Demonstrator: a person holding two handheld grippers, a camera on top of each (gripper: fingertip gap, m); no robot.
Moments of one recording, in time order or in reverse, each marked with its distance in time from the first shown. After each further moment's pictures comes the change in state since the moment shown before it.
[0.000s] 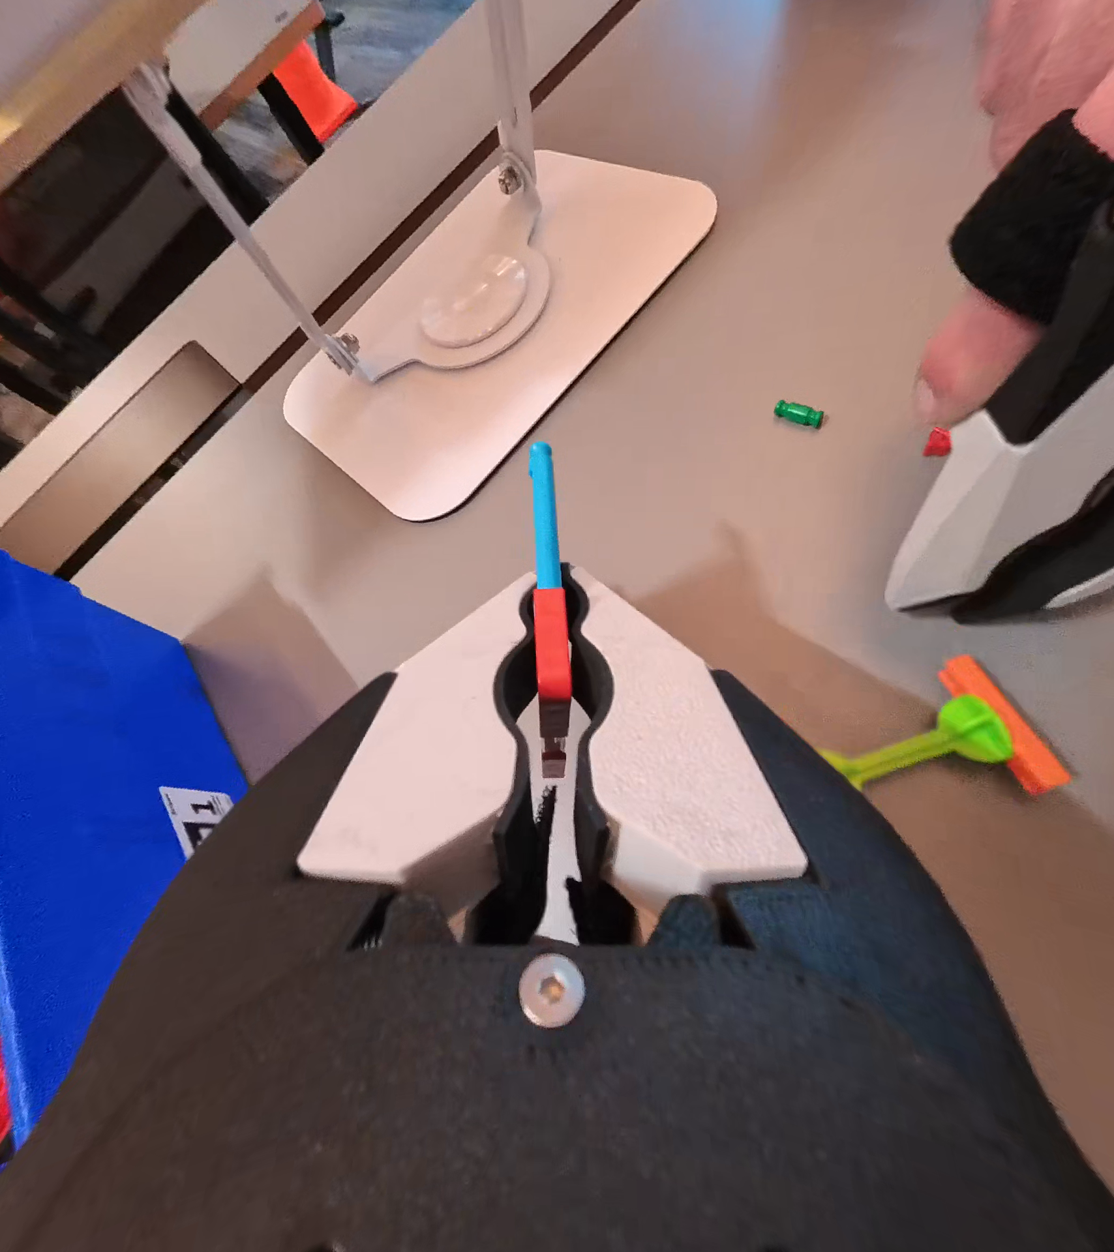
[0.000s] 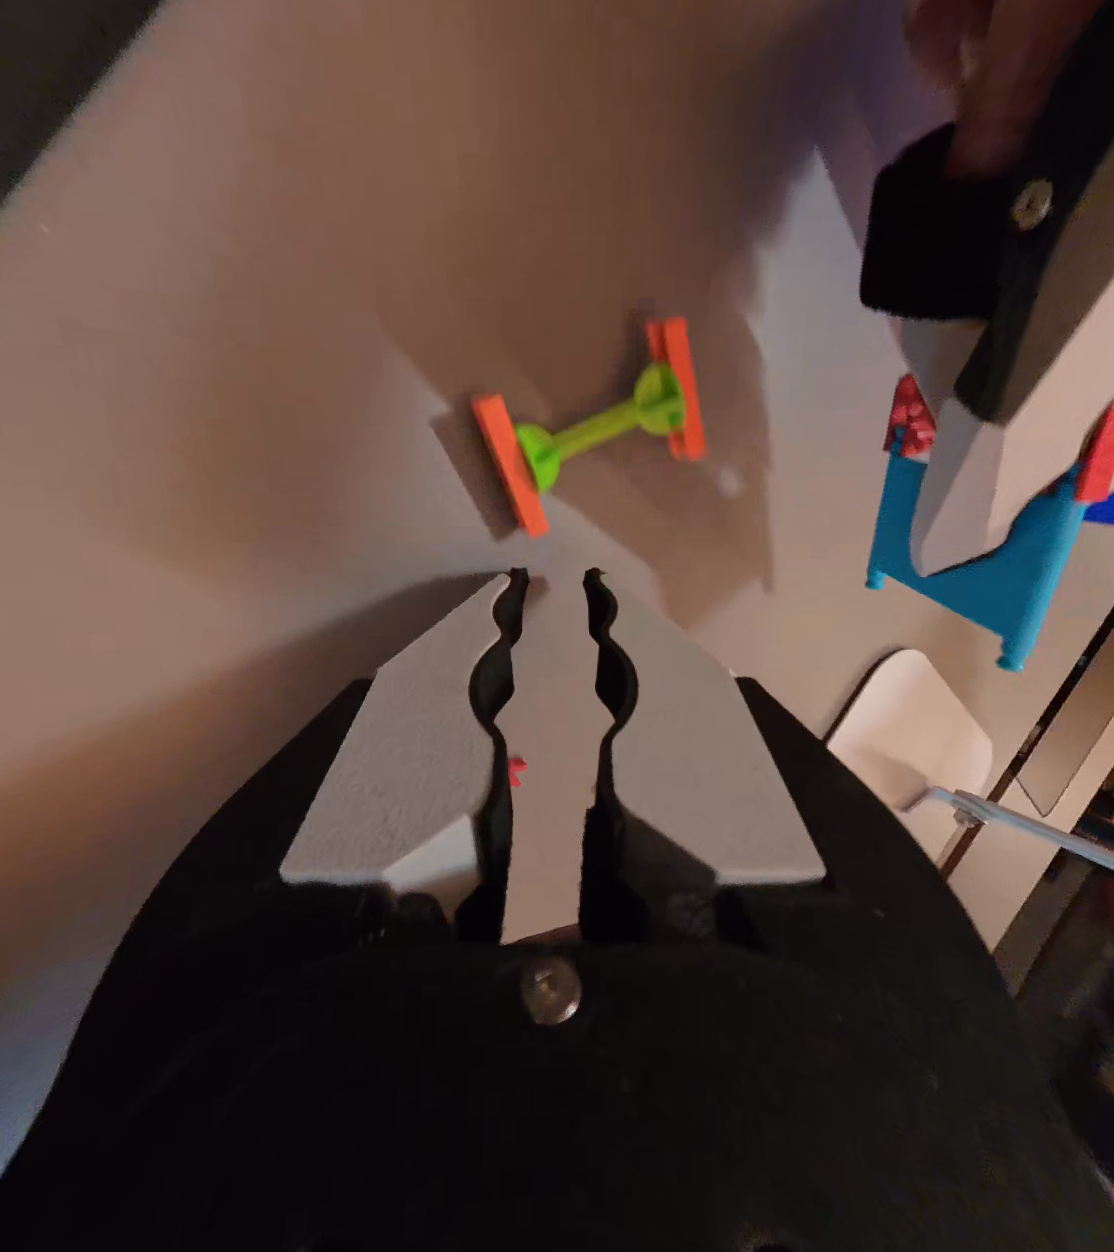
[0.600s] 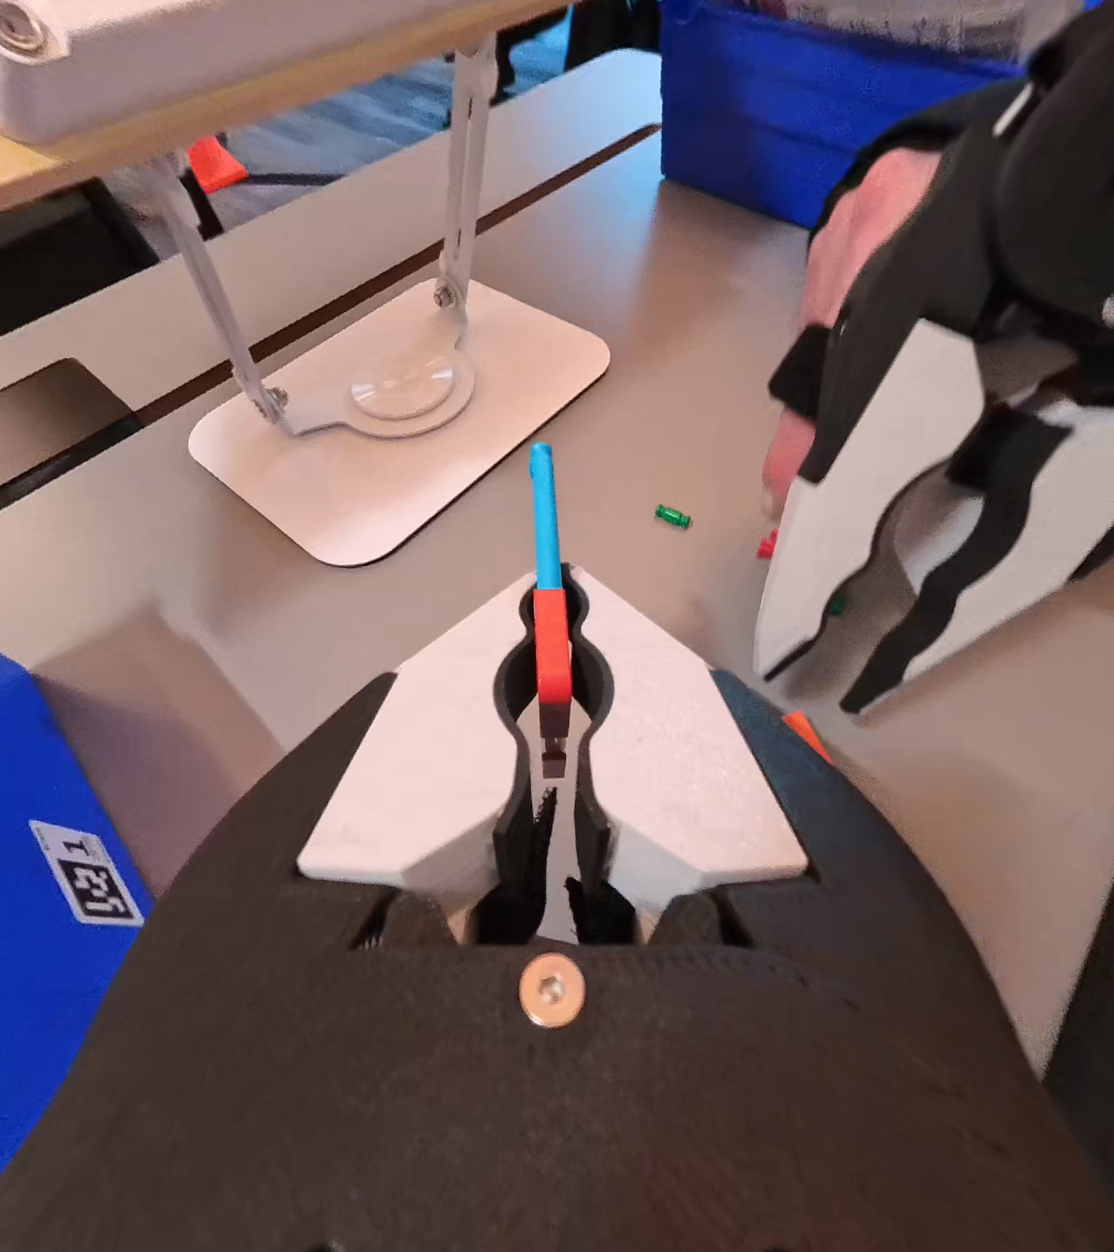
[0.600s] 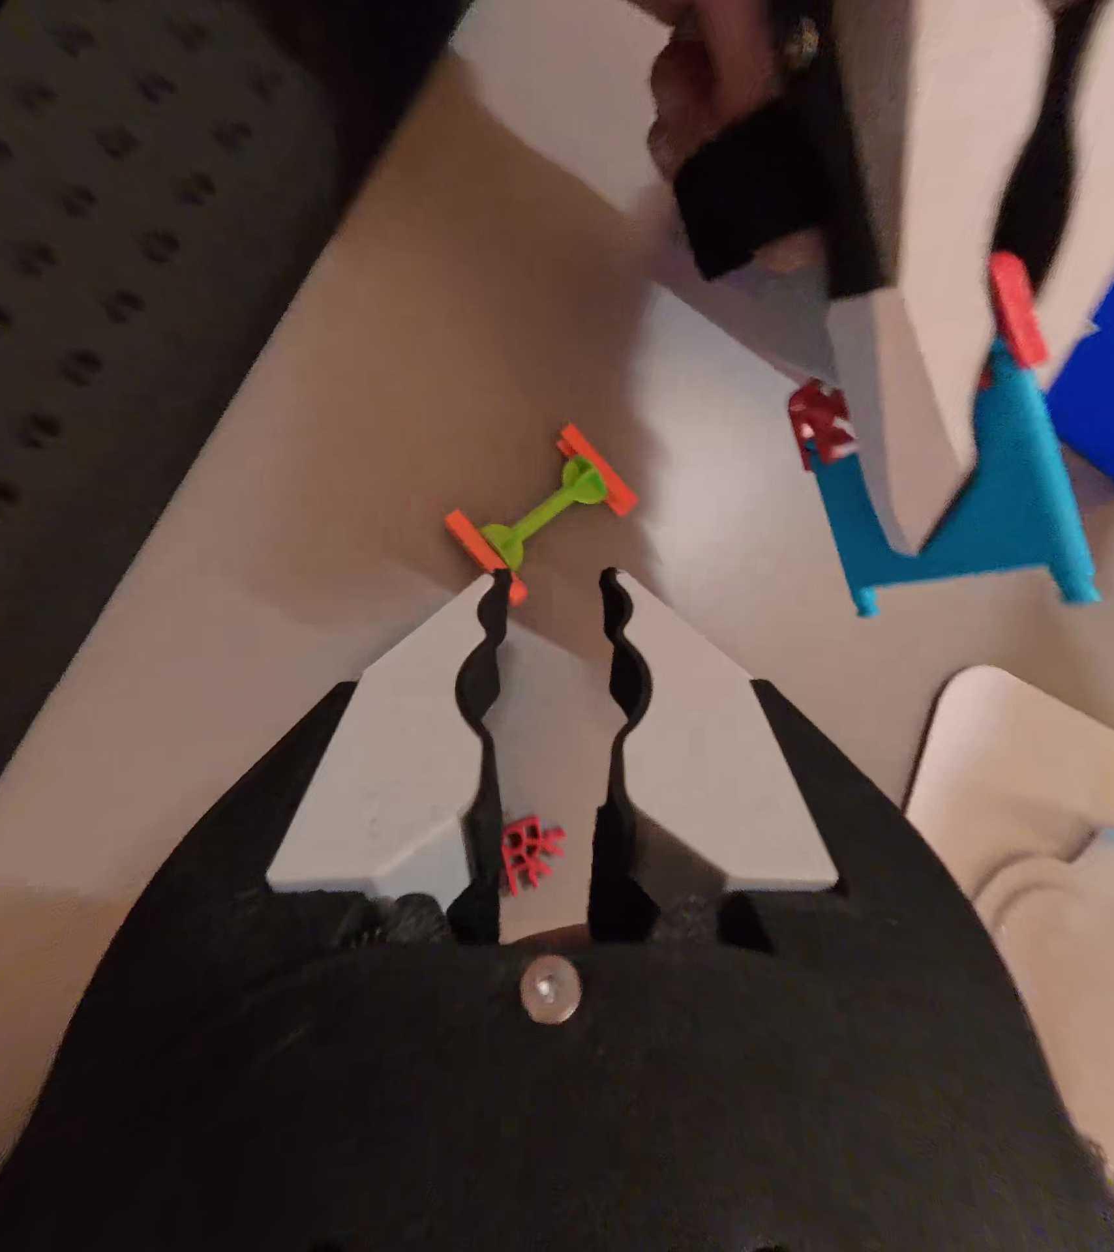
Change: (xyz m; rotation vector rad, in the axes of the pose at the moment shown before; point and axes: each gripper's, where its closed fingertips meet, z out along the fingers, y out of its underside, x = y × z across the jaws) left arm 0.011 -0.026 -0.025 0.149 0.201 -0.202; right arm 0.012 -0.036 -0.019 0.274 -0.090 0.287
